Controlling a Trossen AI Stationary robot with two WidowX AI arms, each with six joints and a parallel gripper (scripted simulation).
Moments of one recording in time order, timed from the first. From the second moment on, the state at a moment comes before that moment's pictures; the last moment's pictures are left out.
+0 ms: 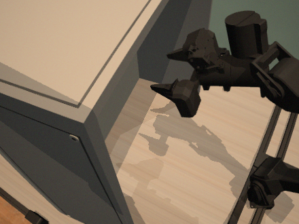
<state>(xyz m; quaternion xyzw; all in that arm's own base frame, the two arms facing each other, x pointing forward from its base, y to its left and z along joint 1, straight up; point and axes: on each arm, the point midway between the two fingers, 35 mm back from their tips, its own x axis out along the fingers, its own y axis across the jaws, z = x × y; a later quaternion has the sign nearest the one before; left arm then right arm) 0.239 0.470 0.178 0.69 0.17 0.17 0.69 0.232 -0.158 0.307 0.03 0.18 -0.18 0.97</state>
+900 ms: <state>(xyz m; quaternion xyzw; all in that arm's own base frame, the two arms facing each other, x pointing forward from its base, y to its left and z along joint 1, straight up) 0.251 0.427 0.209 0.68 0.20 0.20 0.68 0.225 -0.153 0.309 0.04 0.19 -0.18 0.96</state>
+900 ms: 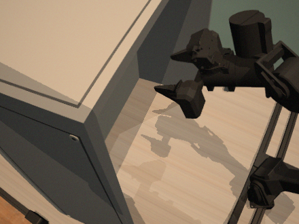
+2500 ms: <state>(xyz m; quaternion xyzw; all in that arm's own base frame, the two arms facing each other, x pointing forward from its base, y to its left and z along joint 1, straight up) 0.232 0.286 0.234 0.64 0.26 0.26 0.67 0.225 -0.153 0.309 0.04 0.19 -0.18 0.96</state>
